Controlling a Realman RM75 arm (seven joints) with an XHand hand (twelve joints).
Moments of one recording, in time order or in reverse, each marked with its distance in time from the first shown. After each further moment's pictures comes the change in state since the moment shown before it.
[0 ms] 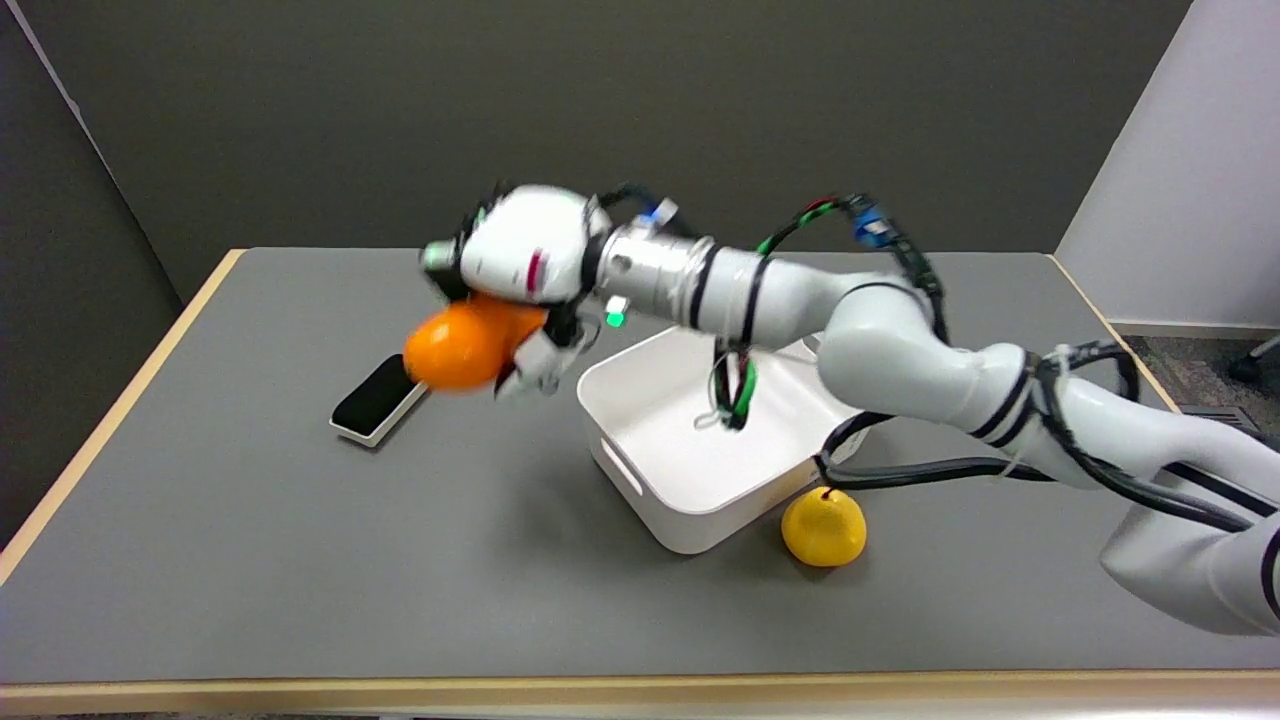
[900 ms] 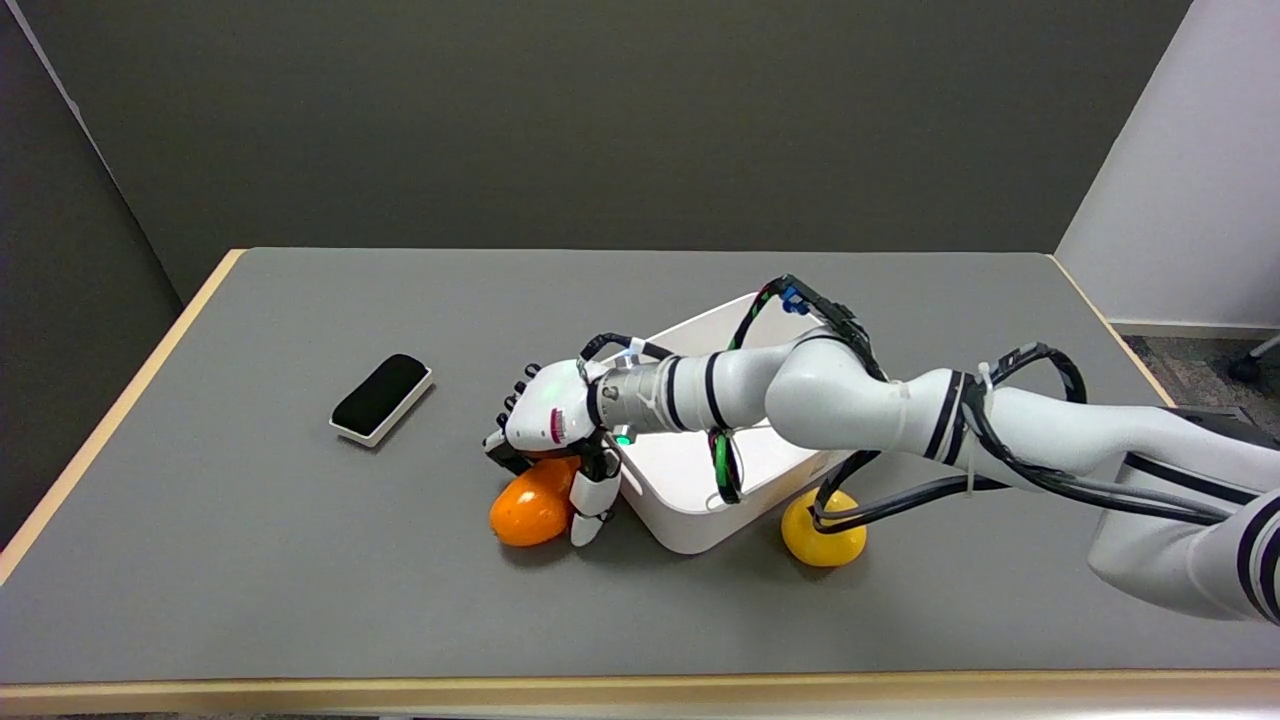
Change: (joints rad) arm 0.057 -0.053 -0.245 -0.250 0.061 -0.199 0.003
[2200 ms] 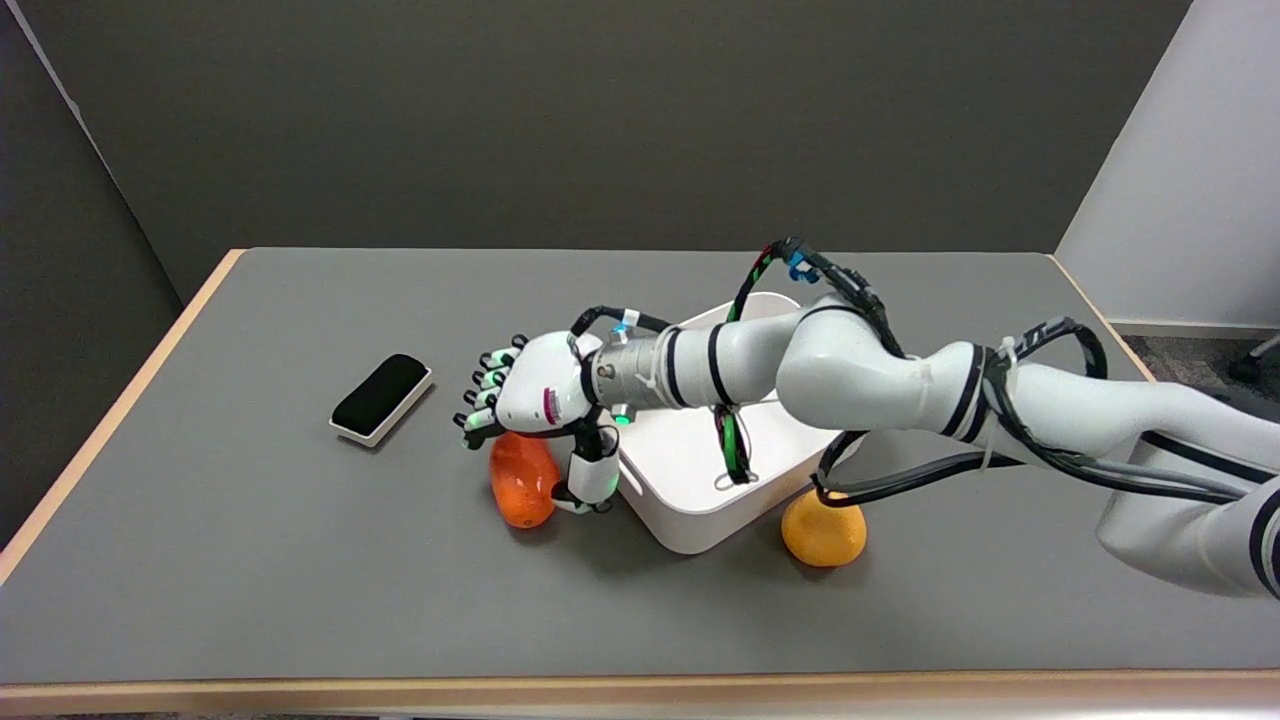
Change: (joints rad) arm 0.052 0.035 0.000 0.113 -0.067 -0.056 0.018
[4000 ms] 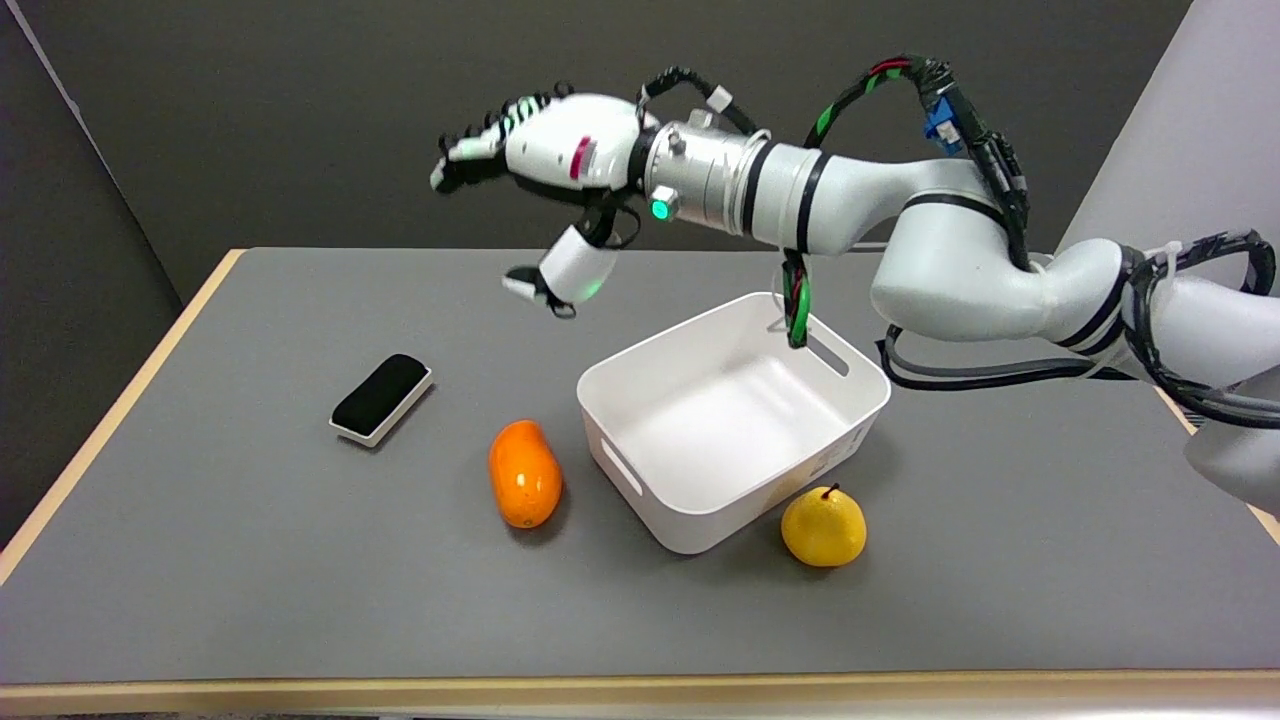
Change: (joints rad) arm 0.173 0.209 0.049 0.252 -0.436 0.195 0.854
